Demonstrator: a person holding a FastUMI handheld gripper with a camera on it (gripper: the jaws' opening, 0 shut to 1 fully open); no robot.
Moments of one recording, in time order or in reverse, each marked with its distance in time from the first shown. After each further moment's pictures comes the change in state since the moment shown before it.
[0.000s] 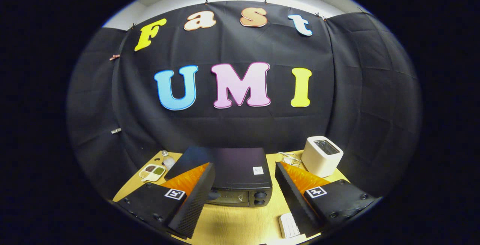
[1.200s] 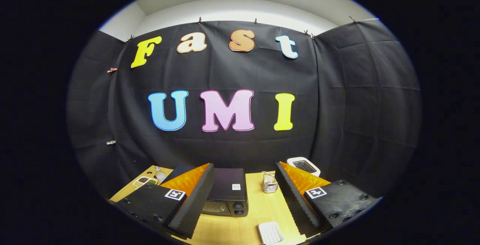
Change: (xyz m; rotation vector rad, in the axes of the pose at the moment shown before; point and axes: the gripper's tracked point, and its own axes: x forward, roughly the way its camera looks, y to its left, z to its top) arm -0.011 -0.061 0.081 -0.015 -0.136 -0.076
